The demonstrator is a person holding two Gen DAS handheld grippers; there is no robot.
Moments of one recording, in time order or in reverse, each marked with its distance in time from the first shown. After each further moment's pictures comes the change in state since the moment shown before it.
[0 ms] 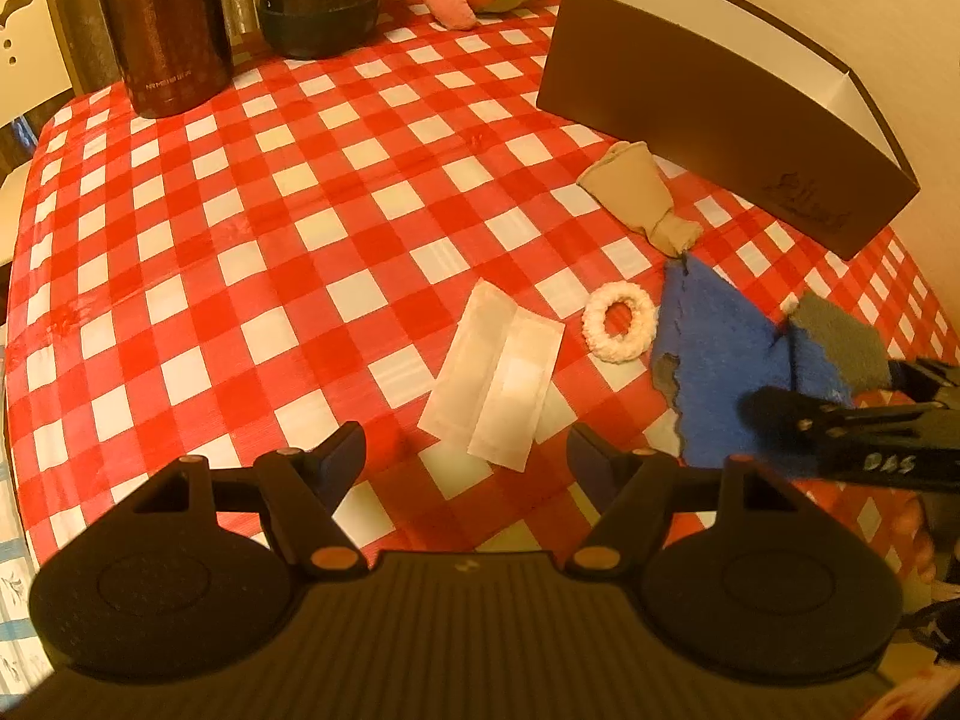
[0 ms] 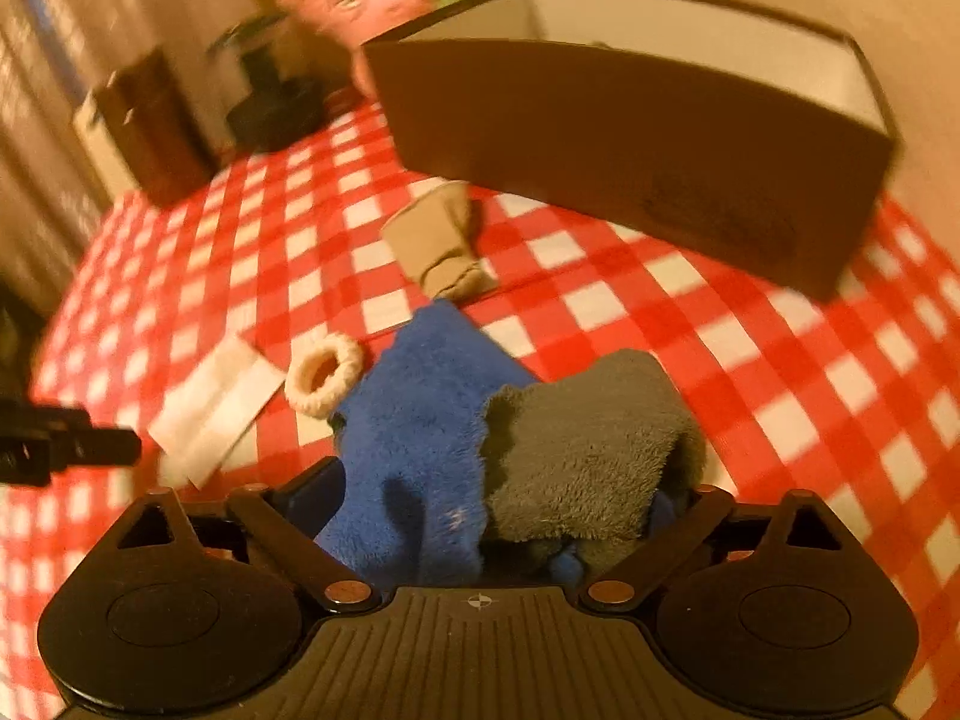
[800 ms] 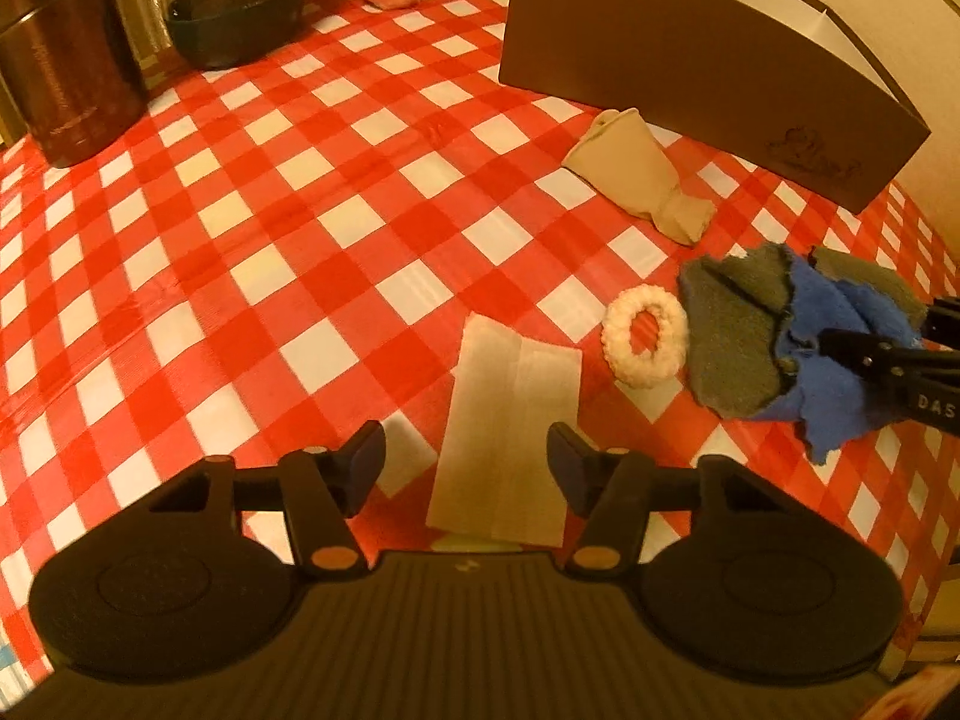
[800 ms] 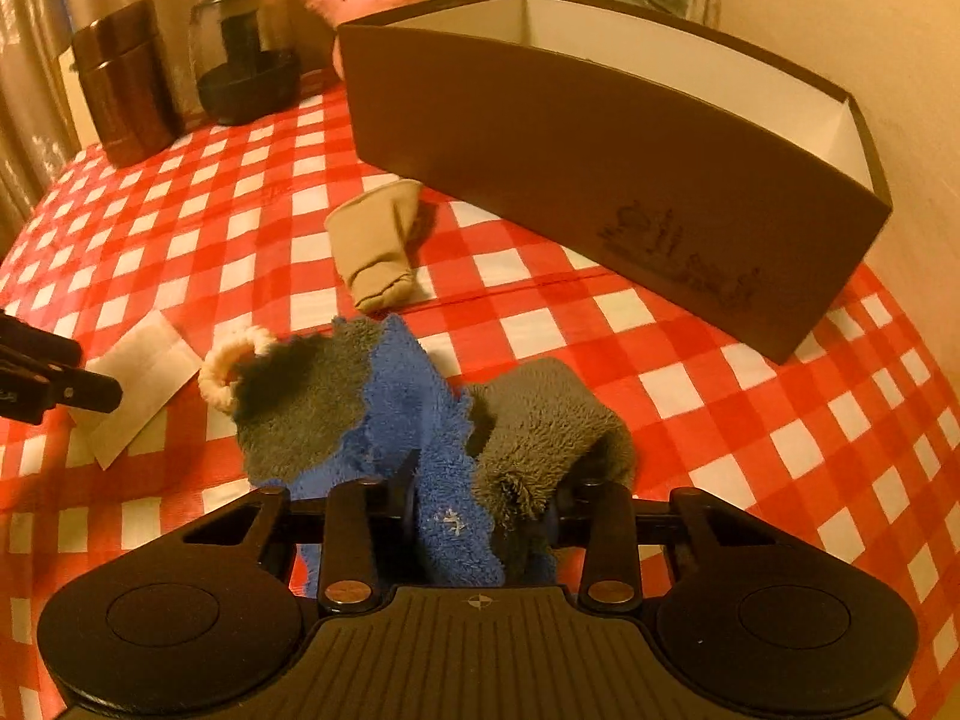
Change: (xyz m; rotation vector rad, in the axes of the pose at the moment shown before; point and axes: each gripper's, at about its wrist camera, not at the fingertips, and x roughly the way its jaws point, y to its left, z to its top) left arm 0.057 0.003 0.028 0.147 0.036 -0.054; right arm 0.013 -0.017 0.004 -0.088 -0.010 -0.107
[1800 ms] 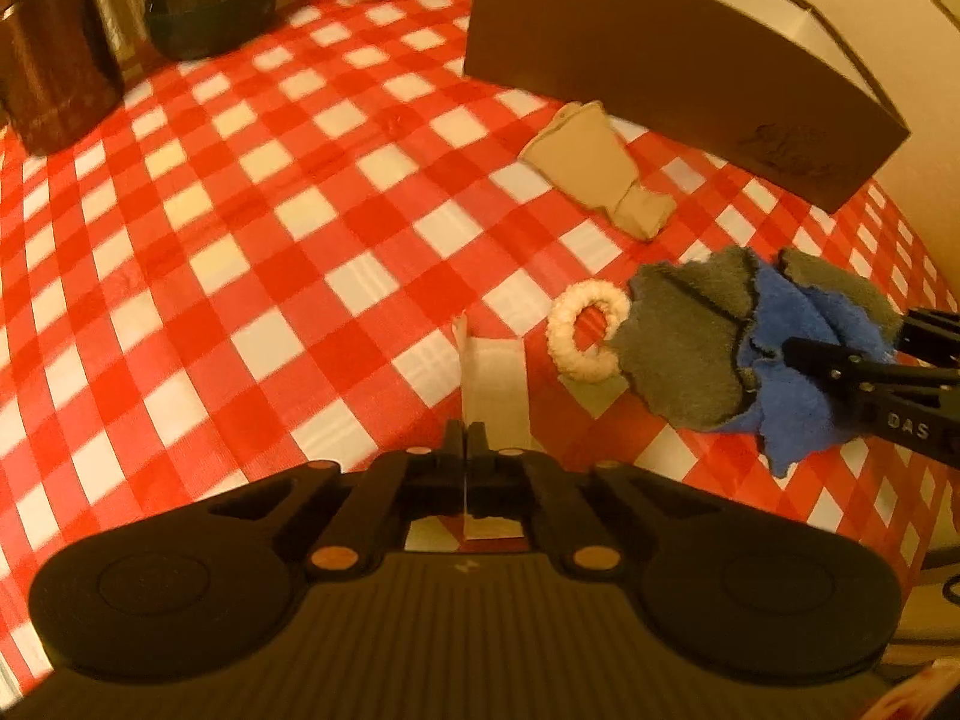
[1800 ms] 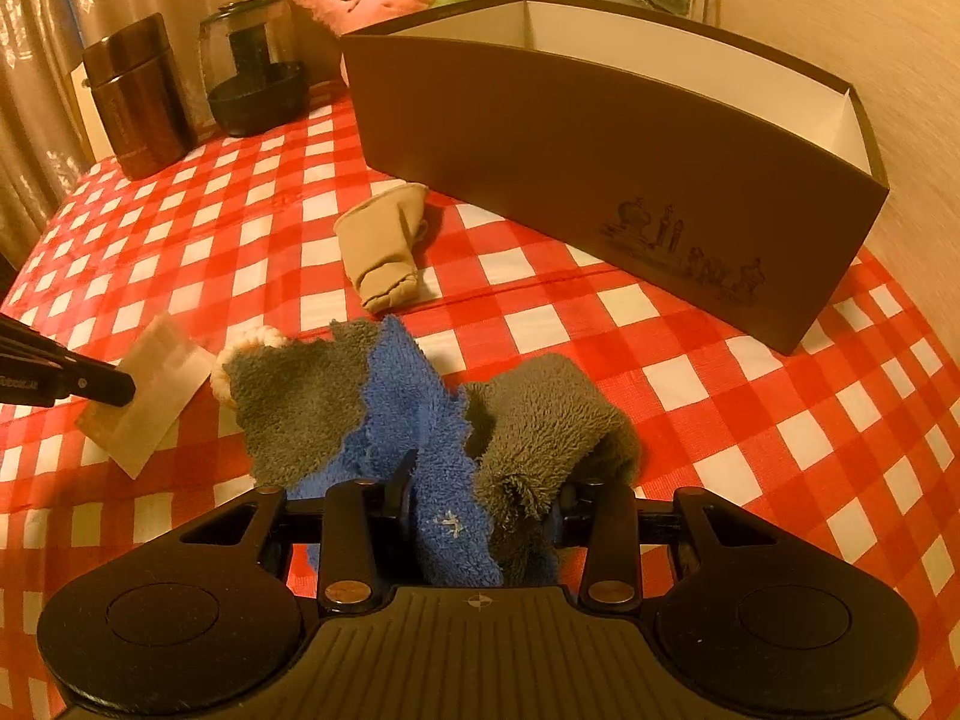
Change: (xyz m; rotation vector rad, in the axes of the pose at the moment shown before) left arm -0.002 -0.019 -0.001 -0.028 0.026 -0.036; right arm -0.007 -0.003 -0.008 0.012 -0.019 0.037
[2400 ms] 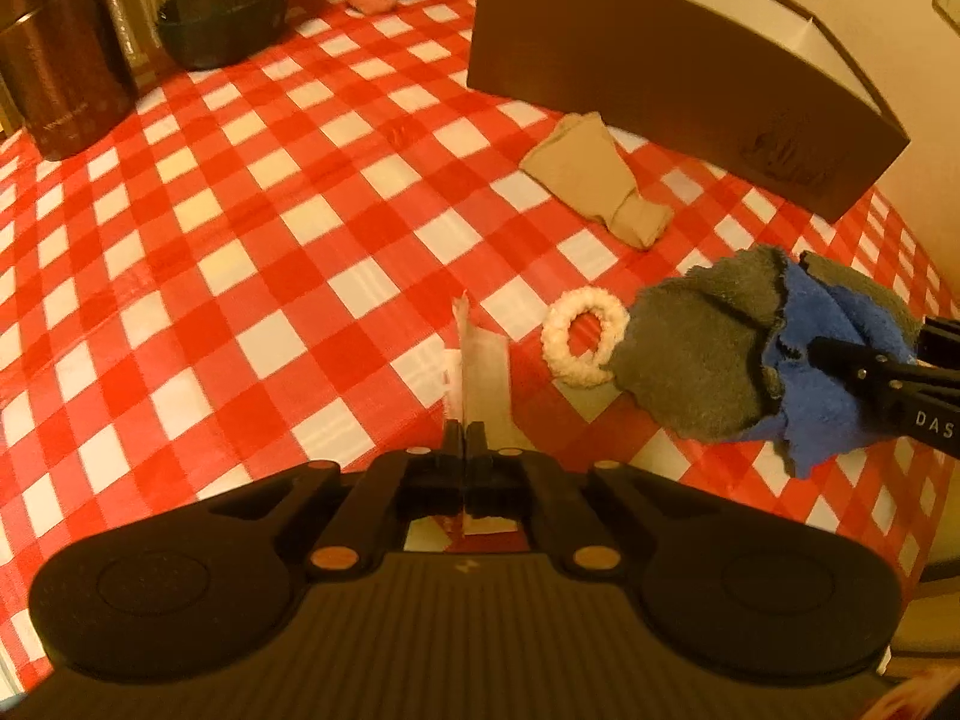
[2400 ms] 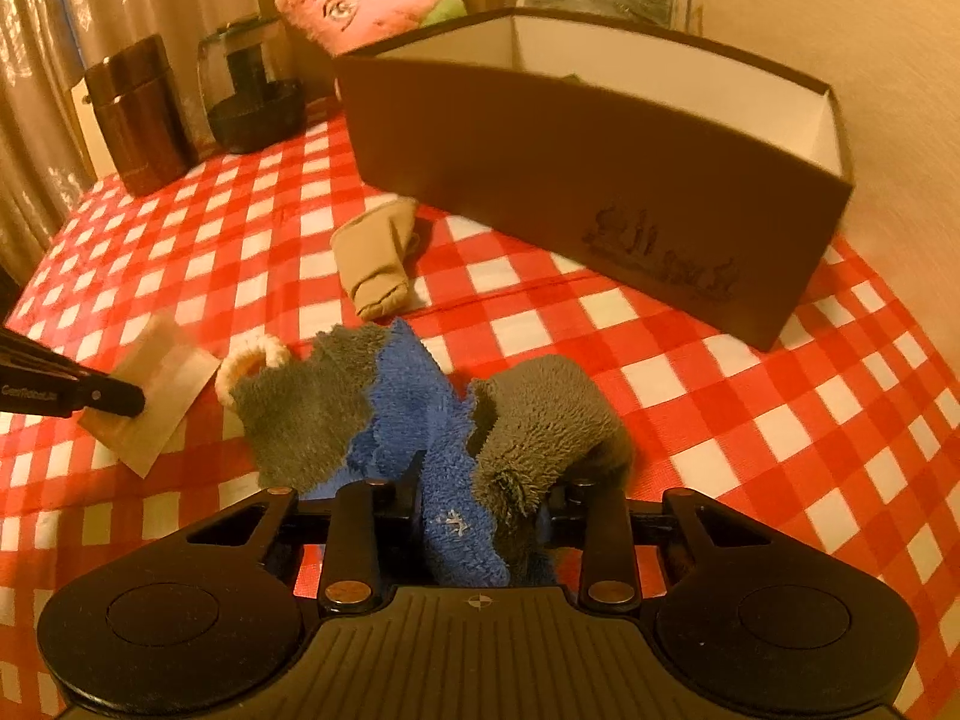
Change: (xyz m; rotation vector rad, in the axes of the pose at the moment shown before) left arm -0.015 -0.005 -0.003 -0.005 -0.043 0.019; right arm -0.017 -0.009 -0.002 0.023 -0.034 0.008
